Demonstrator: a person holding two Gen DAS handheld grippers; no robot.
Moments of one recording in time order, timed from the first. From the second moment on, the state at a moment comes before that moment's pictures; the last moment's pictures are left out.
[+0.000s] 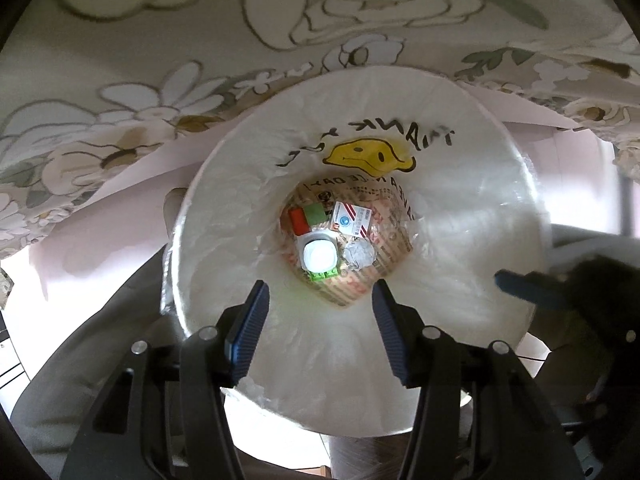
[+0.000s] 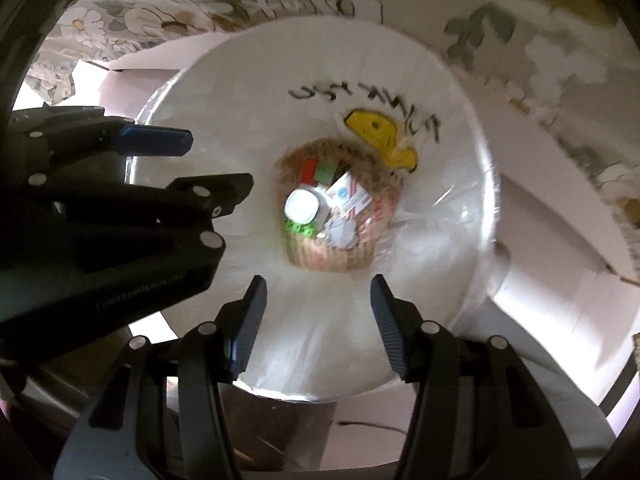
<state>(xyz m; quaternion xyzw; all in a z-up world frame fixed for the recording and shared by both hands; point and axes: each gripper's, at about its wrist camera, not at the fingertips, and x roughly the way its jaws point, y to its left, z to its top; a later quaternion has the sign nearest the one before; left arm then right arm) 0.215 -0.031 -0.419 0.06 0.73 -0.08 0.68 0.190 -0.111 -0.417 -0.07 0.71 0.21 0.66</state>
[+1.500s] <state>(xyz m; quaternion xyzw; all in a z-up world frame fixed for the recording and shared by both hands) 0.208 -0.050 -0.141 0.11 0.52 -0.10 0.84 0.193 -0.181 -0.155 -0.12 0.51 0.18 0.83</state>
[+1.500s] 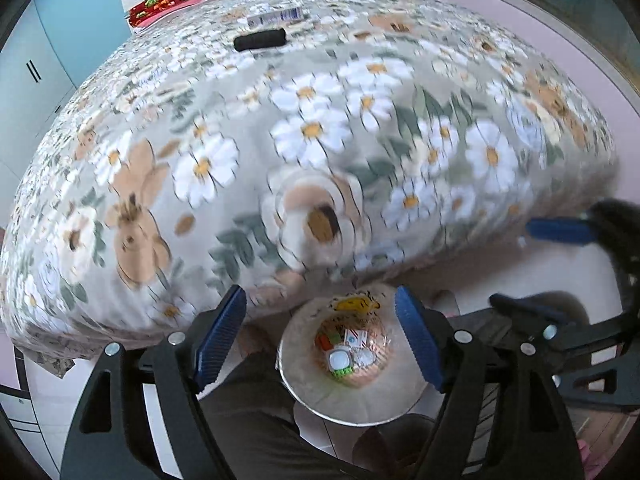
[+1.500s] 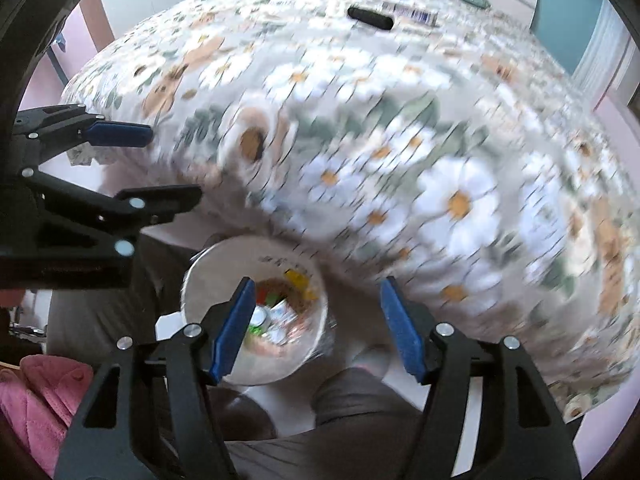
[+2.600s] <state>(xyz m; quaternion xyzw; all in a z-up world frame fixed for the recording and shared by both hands) 0.488 -0.044 -0.067 0.32 0.40 -0.22 0.83 0.544 -0.194 -0.047 -0.21 0.46 0.21 0.84</state>
